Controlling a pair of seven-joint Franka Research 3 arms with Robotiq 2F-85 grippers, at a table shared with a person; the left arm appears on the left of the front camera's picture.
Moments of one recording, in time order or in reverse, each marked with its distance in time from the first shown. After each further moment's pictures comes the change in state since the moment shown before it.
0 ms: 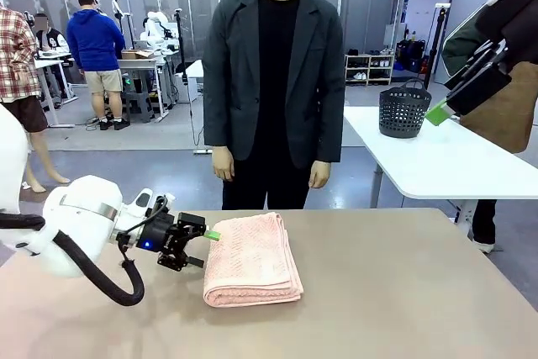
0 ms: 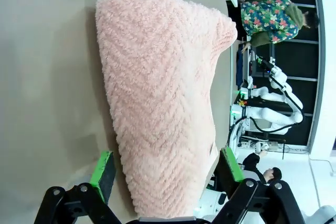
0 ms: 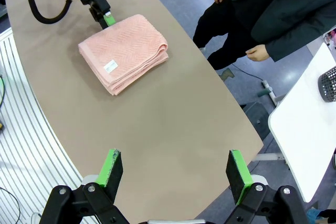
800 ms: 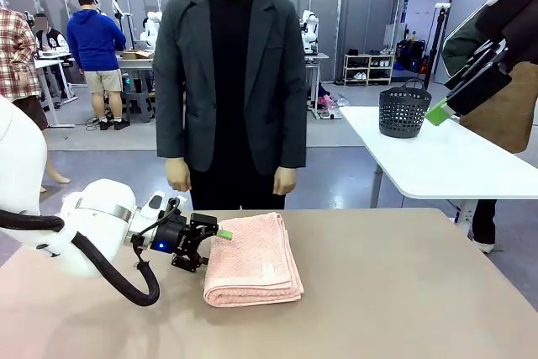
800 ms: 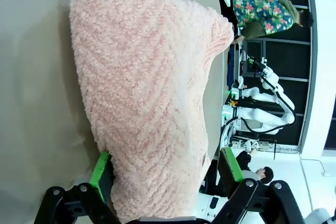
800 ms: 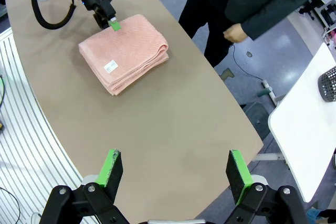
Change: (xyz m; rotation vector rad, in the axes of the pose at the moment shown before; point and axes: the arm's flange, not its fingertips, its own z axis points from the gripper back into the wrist) left arm 0.002 -0.005 -0.026 -0.042 0.005 0.020; right arm 0.000 0.000 0.000 0.000 0.000 0.000
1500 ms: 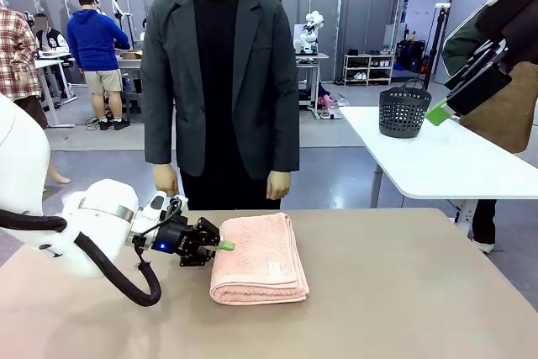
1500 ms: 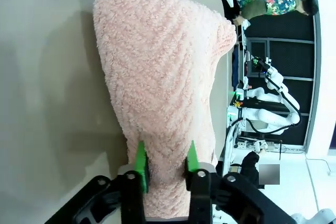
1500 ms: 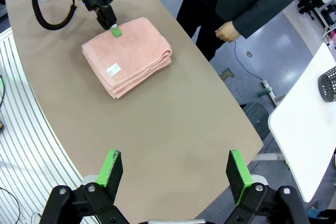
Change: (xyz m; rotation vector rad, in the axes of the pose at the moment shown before) left arm 0.001 0.001 -0.003 0.020 -0.008 -0.021; right arm 0.000 0.000 0.000 0.000 0.000 0.000
